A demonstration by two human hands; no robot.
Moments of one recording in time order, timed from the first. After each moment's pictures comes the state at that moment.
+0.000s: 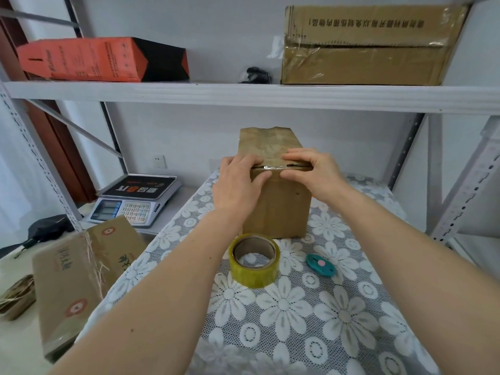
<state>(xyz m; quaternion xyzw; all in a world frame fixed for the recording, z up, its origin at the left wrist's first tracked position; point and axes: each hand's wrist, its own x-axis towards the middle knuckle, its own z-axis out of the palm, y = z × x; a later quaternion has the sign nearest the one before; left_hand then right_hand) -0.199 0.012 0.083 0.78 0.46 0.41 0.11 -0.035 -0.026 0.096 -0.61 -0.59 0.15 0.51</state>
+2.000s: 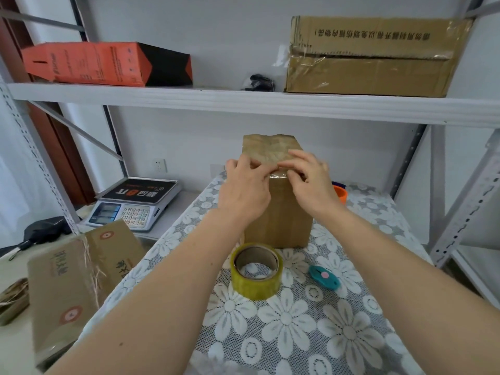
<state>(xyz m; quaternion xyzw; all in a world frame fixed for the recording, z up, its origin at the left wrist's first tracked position) -0.196 0.013 0.093 0.82 0.44 0.35 0.05 -0.058 -0.021 0.090 -0.64 -0.60 0.02 0.47</state>
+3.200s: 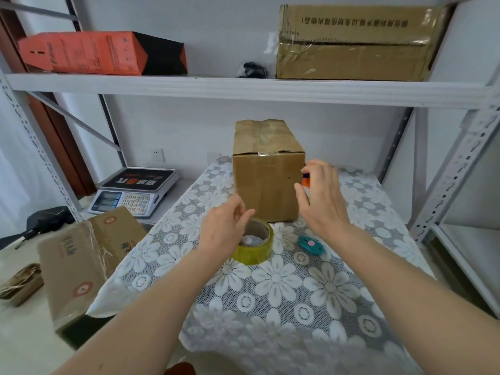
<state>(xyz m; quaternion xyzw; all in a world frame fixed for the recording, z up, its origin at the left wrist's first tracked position) -0.244 -0.040 0.014 0.79 0.45 0.38 0.16 -0.059 -0.095 0.050 -0.68 -0.60 -0.17 0.39</state>
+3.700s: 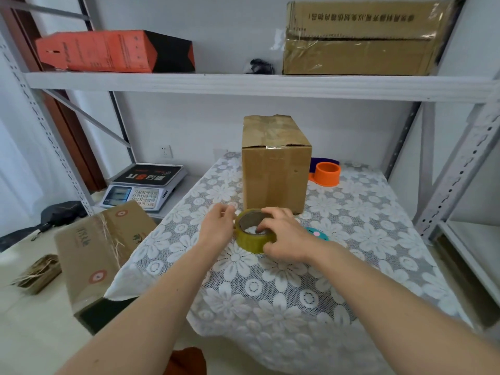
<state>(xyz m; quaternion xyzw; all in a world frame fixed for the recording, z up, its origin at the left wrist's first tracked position) -0.264 -0.044 0.004 0.60 0.55 0.38 0.45 -0.114 -0.110 0.013 -0.66 -0.72 0.15 0.14</state>
